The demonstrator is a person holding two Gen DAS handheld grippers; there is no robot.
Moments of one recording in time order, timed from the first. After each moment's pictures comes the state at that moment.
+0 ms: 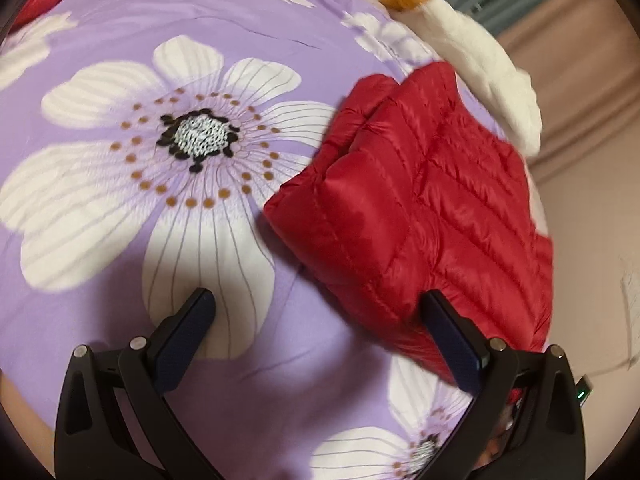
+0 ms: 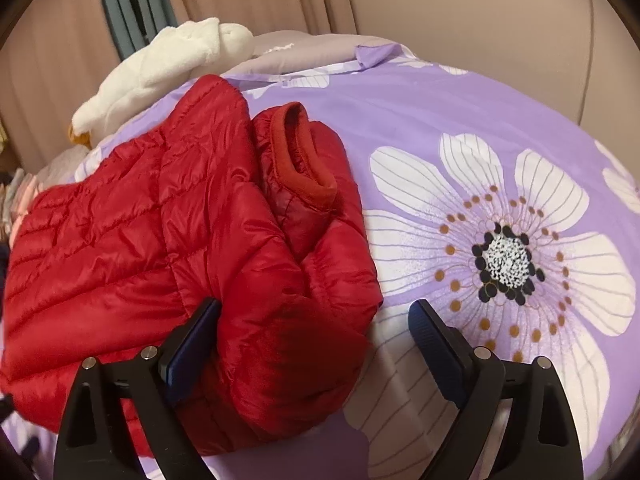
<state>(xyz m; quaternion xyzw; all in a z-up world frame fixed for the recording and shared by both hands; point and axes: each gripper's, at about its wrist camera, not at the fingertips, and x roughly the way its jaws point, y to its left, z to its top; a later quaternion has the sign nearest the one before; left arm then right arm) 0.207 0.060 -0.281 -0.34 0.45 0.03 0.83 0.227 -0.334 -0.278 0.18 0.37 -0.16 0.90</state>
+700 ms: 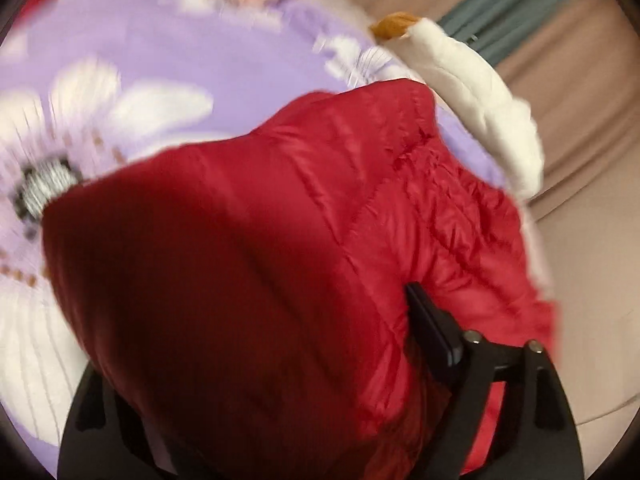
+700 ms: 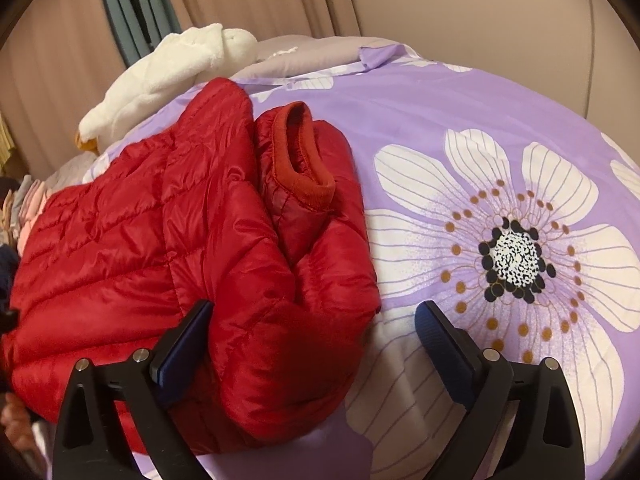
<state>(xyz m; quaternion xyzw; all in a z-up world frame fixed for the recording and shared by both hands) 0.296 -0.012 -0.285 -0.30 0.37 0.07 0.88 0.222 -0.329 -0.281 0.18 0.36 -0.15 0.90</state>
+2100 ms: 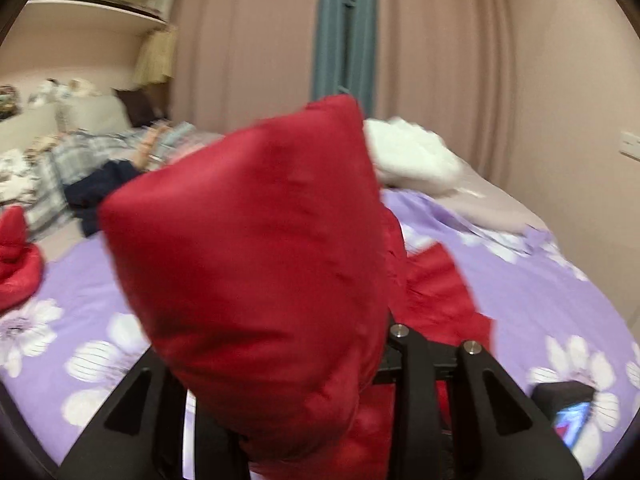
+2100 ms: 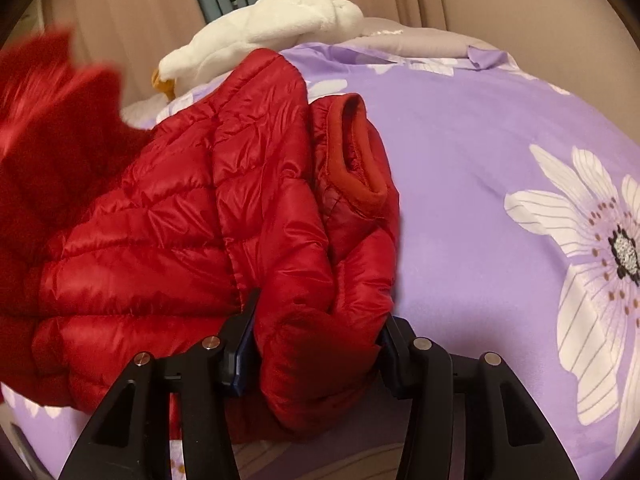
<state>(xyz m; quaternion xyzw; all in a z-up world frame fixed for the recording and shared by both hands) 0.210 -0.100 -0.179 -0.03 0.21 -0.01 0.98 0.244 -0.242 -0.280 0.13 0.38 -0.04 0.92</state>
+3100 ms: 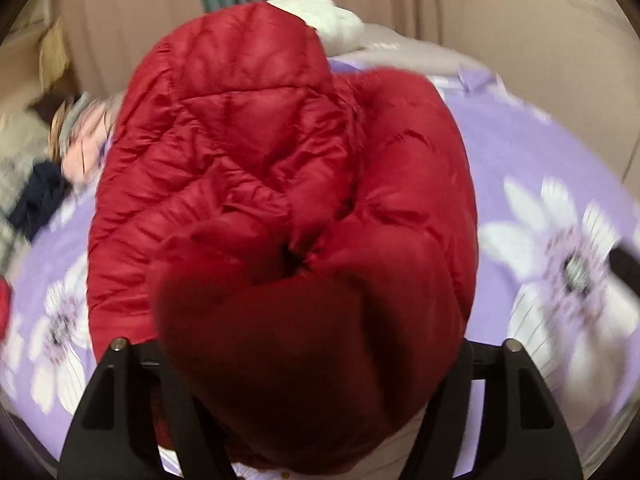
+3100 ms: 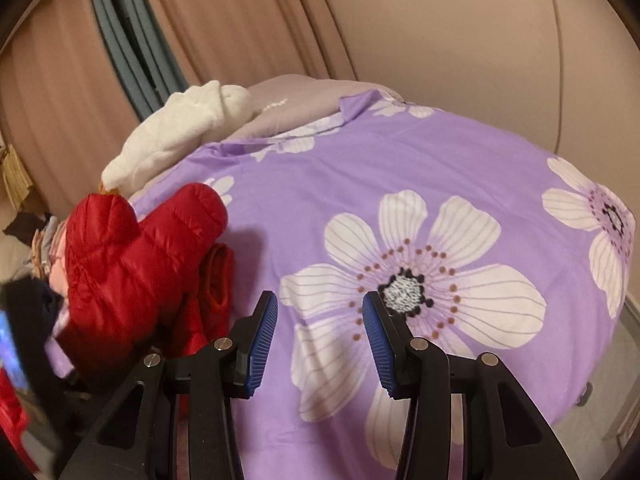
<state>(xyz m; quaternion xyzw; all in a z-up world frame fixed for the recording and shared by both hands) 0.220 -0.230 -0.268 0.12 0.37 -0.07 0.92 0.135 -0.374 -0.211 0.23 0.30 -0.15 0.91</state>
